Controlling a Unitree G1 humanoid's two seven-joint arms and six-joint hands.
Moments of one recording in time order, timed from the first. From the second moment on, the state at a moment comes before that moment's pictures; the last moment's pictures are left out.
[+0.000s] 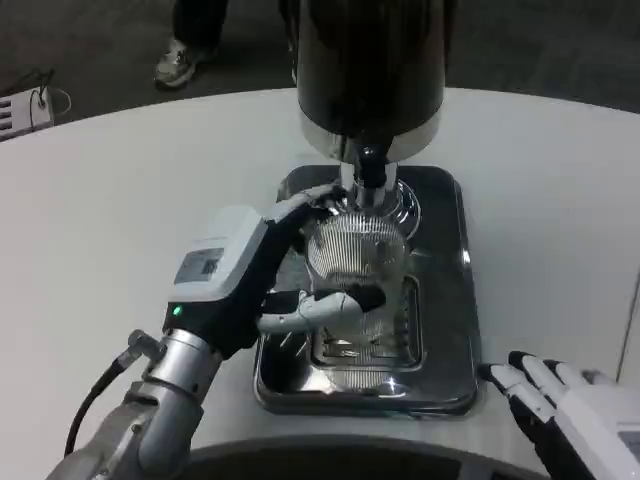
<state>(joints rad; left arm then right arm) -0.74 0.38 -0.26 0.78 0.67 -0.57 0.46 0.34 0.06 0.00 -1.03 -1.28 -0.05 0.77</state>
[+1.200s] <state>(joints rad) -0.50 0.46 -0.01 0.10 -0.06 -0.60 -0.10 0.33 0.06 -0.06 -1.03 -1.20 -0.04 0.79</state>
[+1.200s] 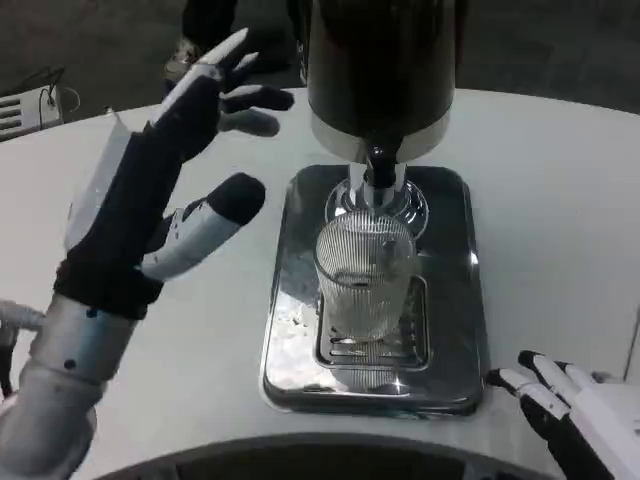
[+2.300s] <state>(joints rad) -0.75 0.44 -0.04 0.27 -0.11 -0.40 -0.54 0.33 0.07 -0.10 -1.03 -1.17 -0.07 0.78</state>
